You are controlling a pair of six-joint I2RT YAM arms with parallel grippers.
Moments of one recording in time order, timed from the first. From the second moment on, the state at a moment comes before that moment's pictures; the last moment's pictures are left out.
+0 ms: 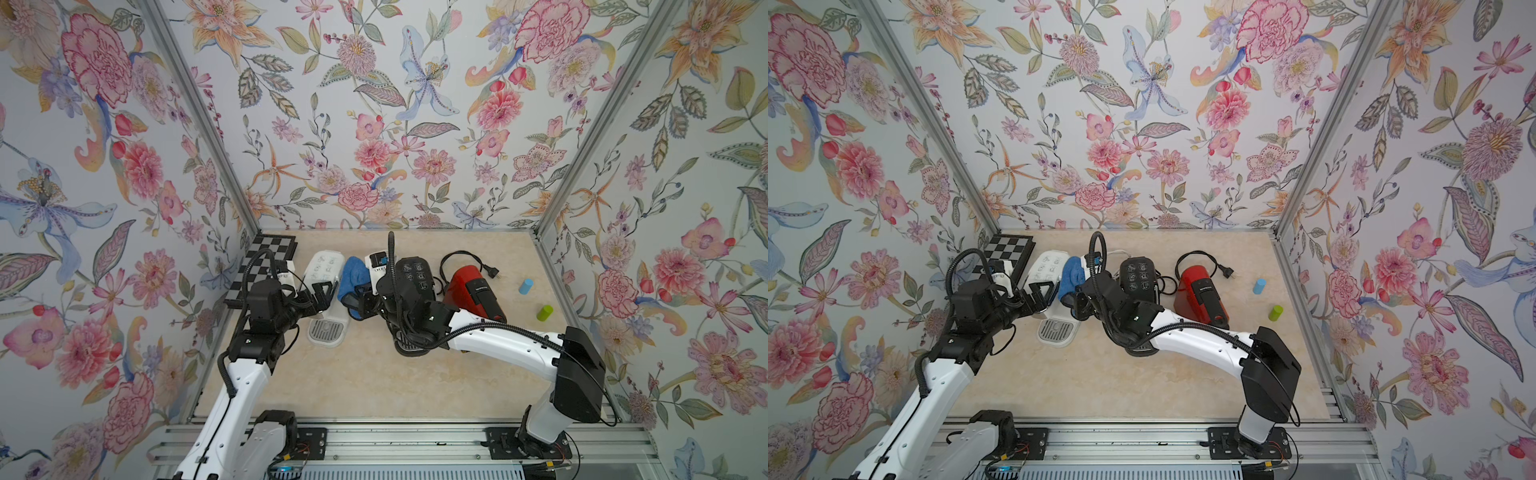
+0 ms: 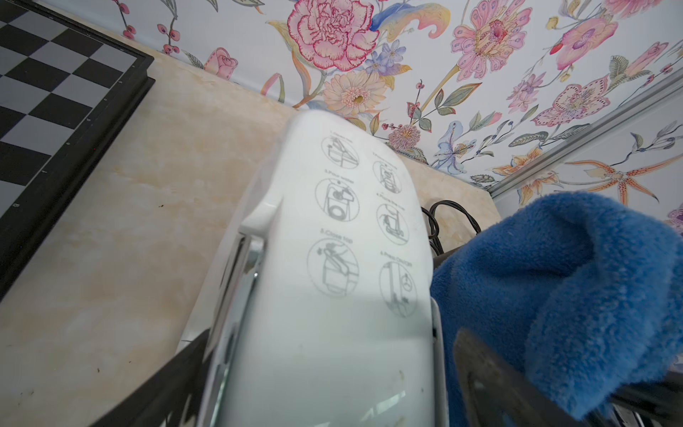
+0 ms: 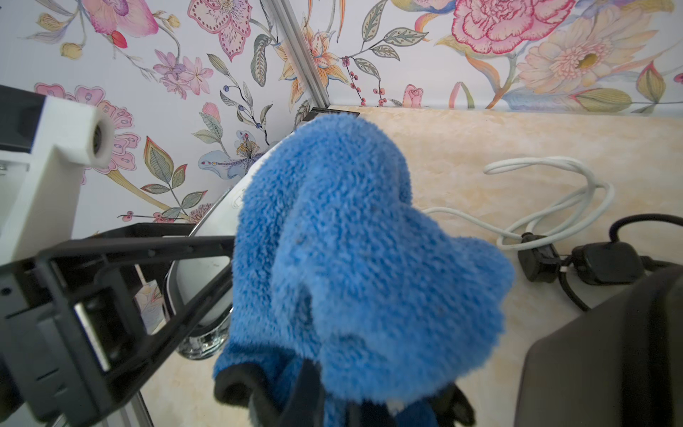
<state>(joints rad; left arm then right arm) -0.08 0.89 0.70 -0.25 0.30 -0.46 1.08 1.69 1.38 -0.07 0.26 0.50</state>
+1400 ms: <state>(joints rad) -0.33 0.87 0.73 -0.26 0.20 -0.53 0.95 1.76 1.55 -0.23 0.24 0.39</state>
